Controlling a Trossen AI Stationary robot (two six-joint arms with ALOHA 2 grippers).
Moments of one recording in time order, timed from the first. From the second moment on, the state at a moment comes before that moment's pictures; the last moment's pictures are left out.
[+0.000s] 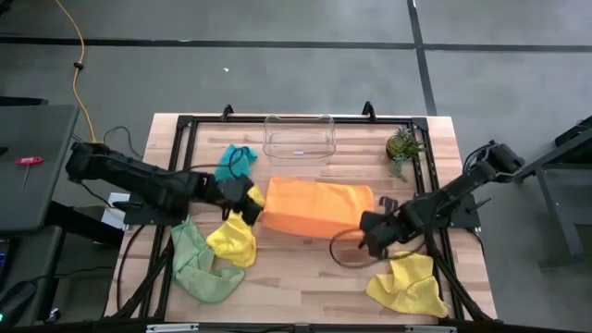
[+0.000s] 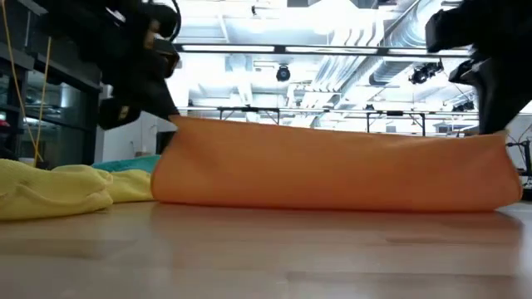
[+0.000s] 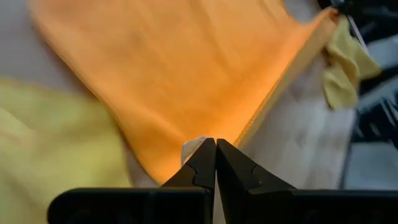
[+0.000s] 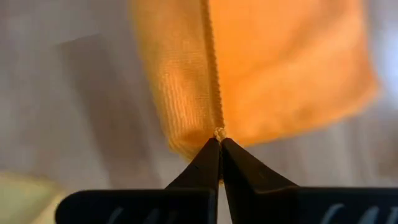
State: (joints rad) left arm 0.04 1.17 0.57 -0.15 -0.09 -0.94; right arm 0.50 1.38 0.90 -0.96 0.26 0.78
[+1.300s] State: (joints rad) left arm 0.25 1.35 0.57 -0.01 -0.22 -0.78; right arm -0.05 1.57 0.90 -1.02 0.31 0.97
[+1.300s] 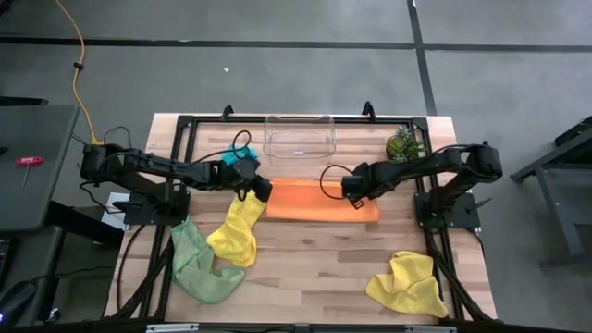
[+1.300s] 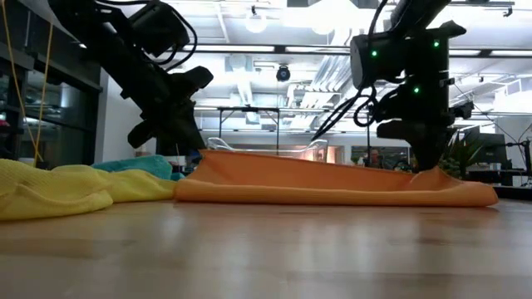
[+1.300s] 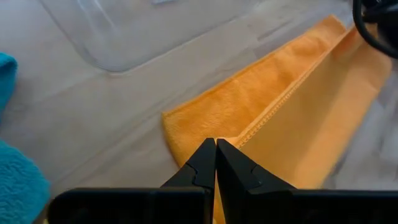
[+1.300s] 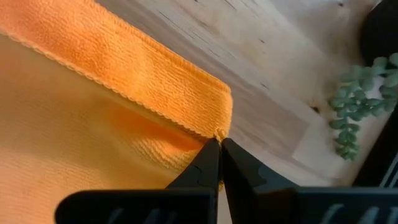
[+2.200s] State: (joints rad) left arm 0.26 1.35 0.57 -0.01 -0.25 -0.74; right arm -0.05 1.58 0.90 -1.08 0.35 1.10
